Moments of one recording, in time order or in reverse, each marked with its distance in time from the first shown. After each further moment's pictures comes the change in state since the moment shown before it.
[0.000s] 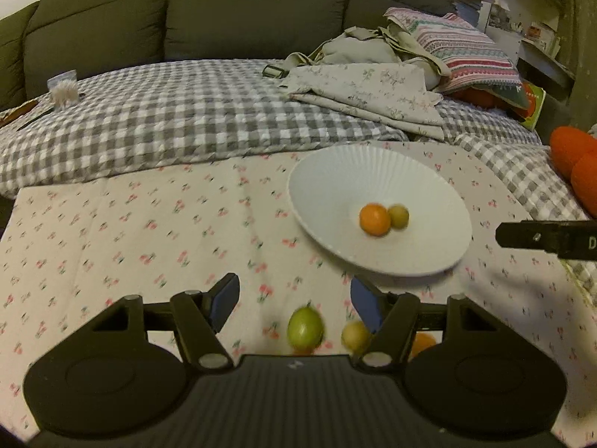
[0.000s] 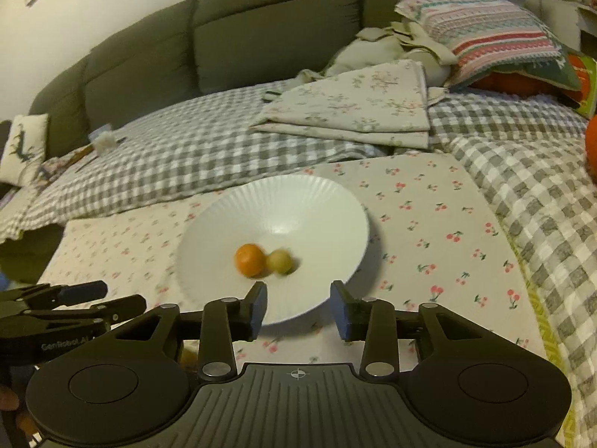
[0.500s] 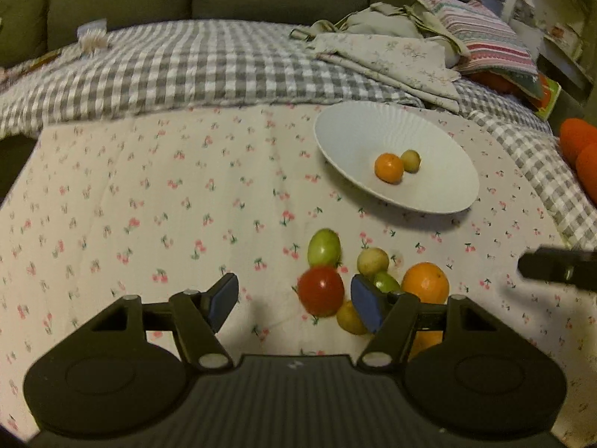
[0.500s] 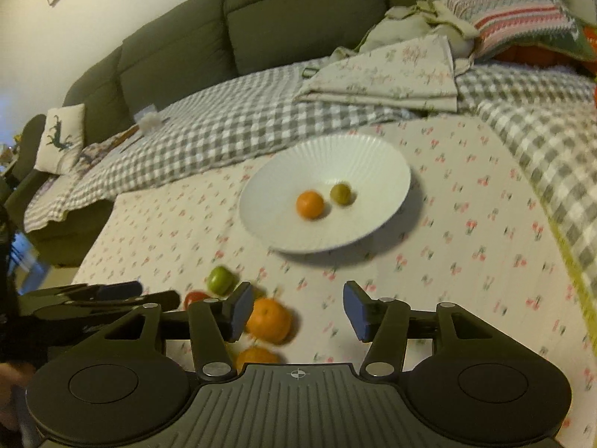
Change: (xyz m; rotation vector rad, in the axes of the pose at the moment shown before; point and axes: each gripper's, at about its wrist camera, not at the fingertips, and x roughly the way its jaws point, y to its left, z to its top) left arm -0.014 0.012 -0.038 -0.101 0.099 0.017; right arm -0.038 0.020 -0.043 0.028 0.072 0.123
